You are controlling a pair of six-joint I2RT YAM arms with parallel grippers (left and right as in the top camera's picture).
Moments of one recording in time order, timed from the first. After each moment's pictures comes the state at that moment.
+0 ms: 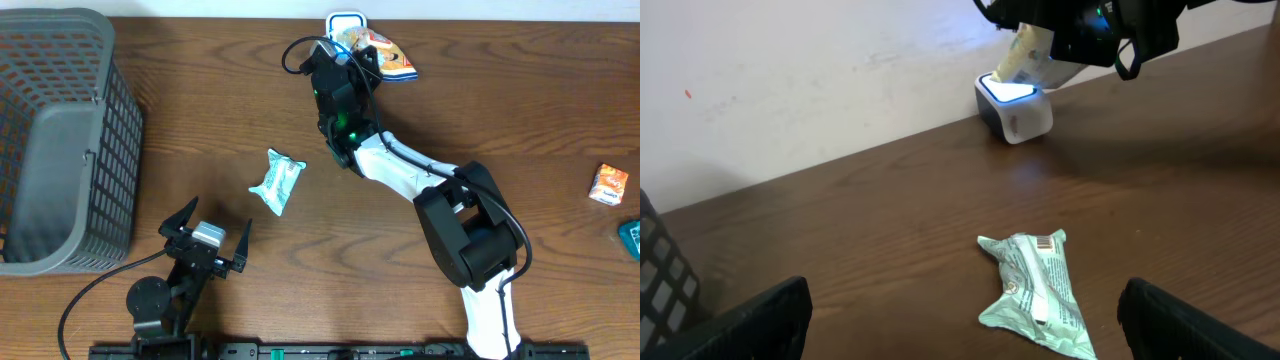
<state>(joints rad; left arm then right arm) 0.10 0.06 0.02 -0.09 0.46 0.23 0.60 2.17 1.47 0.44 0.96 -1.00</state>
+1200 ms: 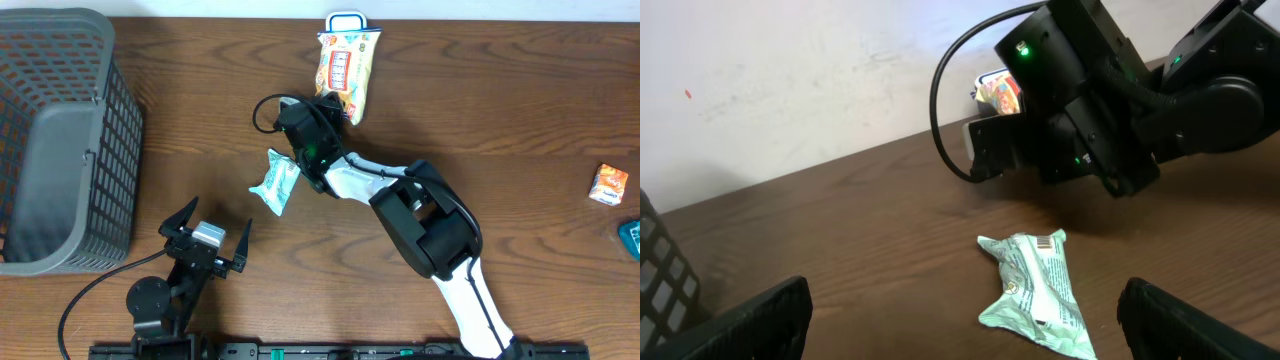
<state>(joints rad) 0.10 0.06 0.02 -0.09 0.46 0.23 0.71 2.35 1.47 0.35 0.87 -1.14</state>
